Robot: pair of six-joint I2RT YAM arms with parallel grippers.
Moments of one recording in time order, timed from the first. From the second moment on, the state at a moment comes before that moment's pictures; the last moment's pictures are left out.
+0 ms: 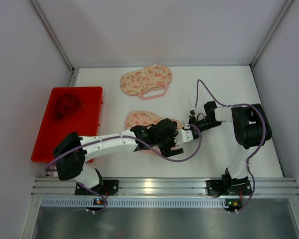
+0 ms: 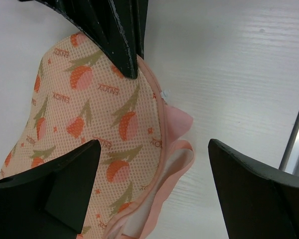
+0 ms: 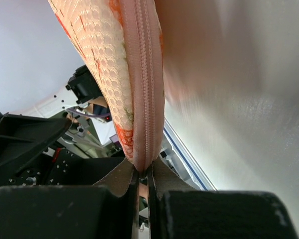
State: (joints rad) left arm -1.11 1.51 1.05 -0.34 0.03 0.32; right arm 0.19 1.87 0.90 -0.54 -1.13 0.37
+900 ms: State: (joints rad) left arm -1.07 1.63 1.10 -0.31 -0.06 0.42; right arm 0.19 1.89 0.91 -0.57 -1.15 0.32
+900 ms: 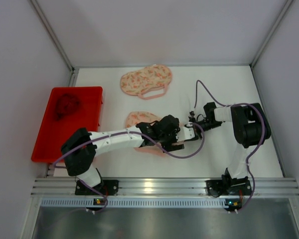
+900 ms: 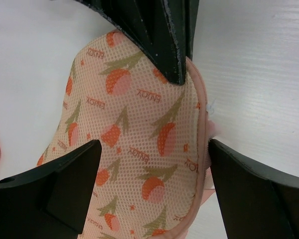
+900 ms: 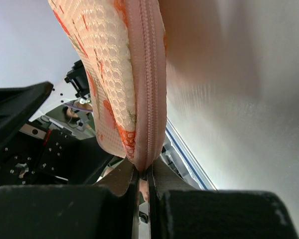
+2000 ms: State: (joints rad) left arm -1.07 1.64 1.16 -0.36 0.10 0.50; right arm 0.19 1.91 0.91 -0.59 -1.17 0.31
